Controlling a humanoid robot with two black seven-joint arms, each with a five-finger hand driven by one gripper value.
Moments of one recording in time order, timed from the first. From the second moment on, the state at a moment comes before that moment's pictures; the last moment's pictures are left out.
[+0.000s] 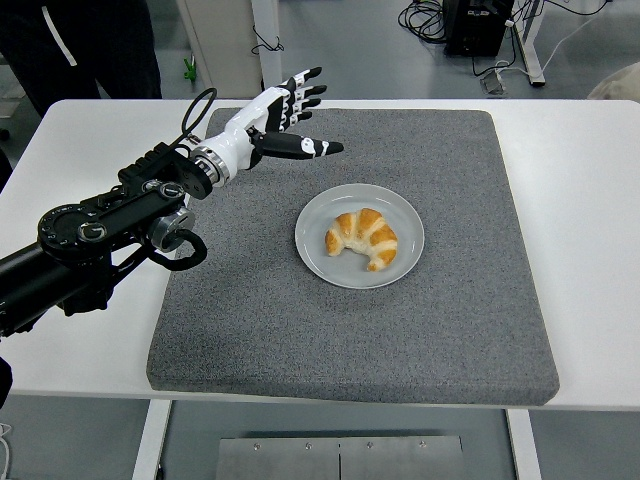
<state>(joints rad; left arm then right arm) -0.99 0.24 -0.41 -0.92 0.50 0.09 -0.23 -0.08 0.00 -0.02 0.12 -0.11 0.02 0.41</state>
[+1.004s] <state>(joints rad) -0.96 0.08 -0.58 -0.50 0.10 -0.01 -0.38 -0.08 0.00 -0.02 0.12 -0.11 0.02 0.41</state>
